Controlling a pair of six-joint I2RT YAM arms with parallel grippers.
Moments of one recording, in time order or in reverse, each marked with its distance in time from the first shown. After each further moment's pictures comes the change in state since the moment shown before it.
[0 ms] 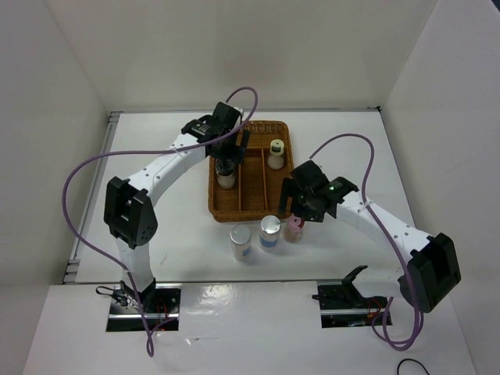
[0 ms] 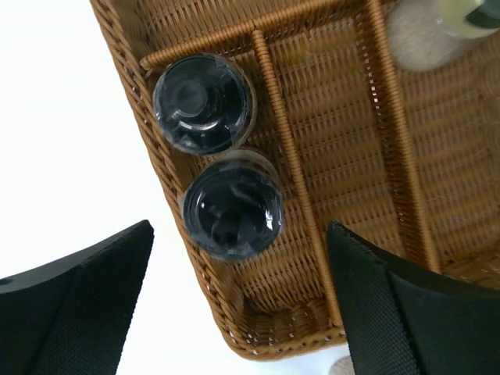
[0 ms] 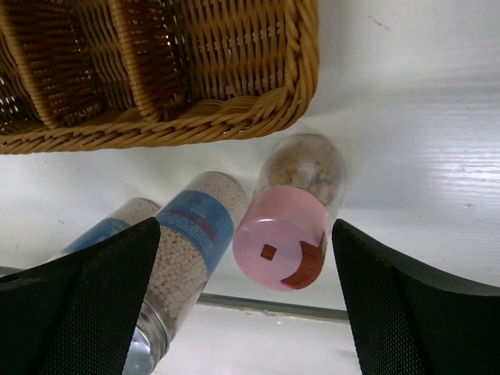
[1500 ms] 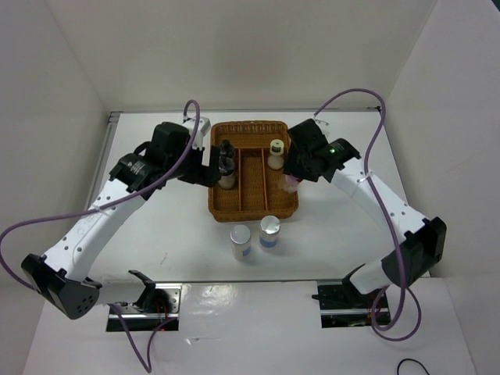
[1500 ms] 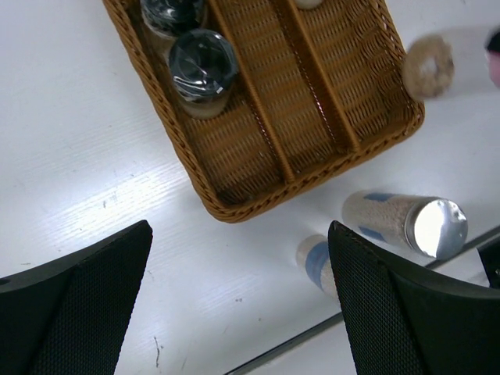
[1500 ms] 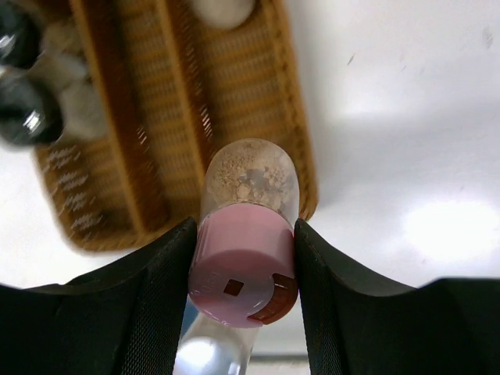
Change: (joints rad) left arm 0.020 -0.642 -0.372 -0.036 0.196 0.000; right arm -0.009 0.172 0.481 -0.184 0.208 -0.004
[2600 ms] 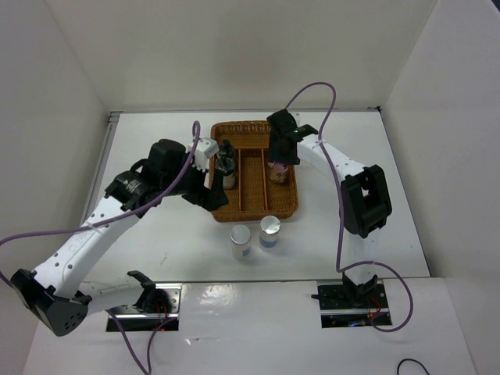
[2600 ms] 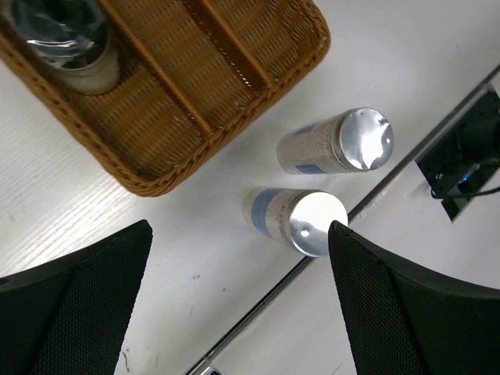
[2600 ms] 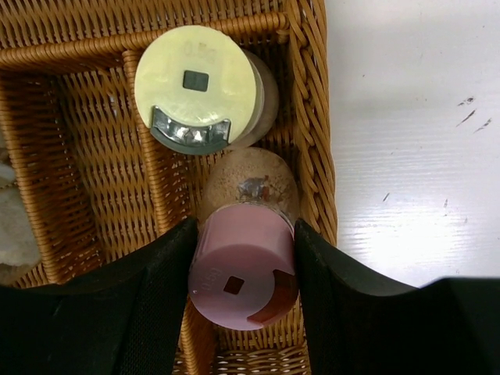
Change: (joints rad) left arm -0.029 -0.148 -0.181 0.048 0.262 0.034; right arm -0.110 0.521 0.188 0.270 -0.014 -0.249
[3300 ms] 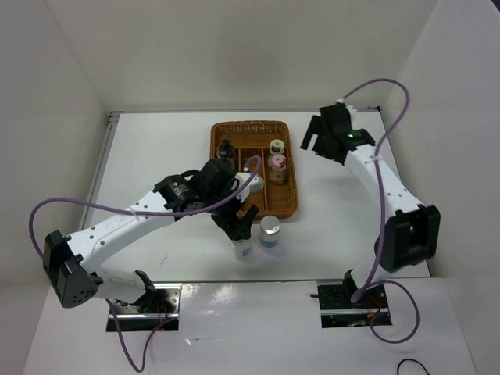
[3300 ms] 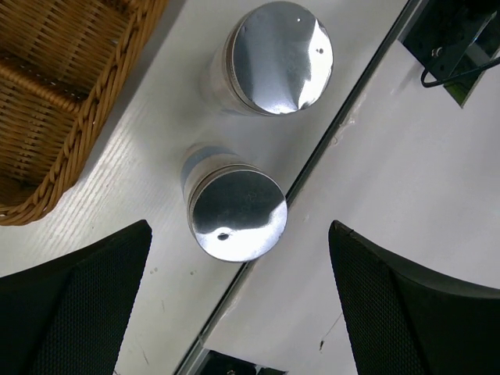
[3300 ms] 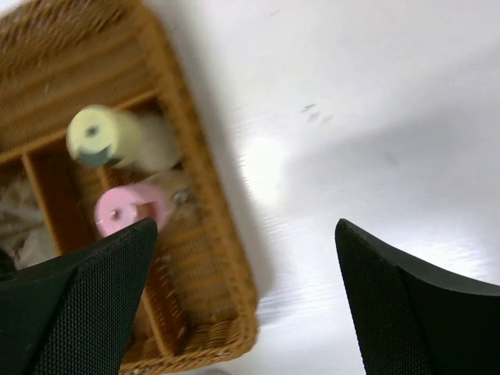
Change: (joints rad) left arm -0.288 0.204 -0.008 -0.027 0.043 0.099; right arm -0.185 -0.364 -0.190 0.010 -0.013 0.032
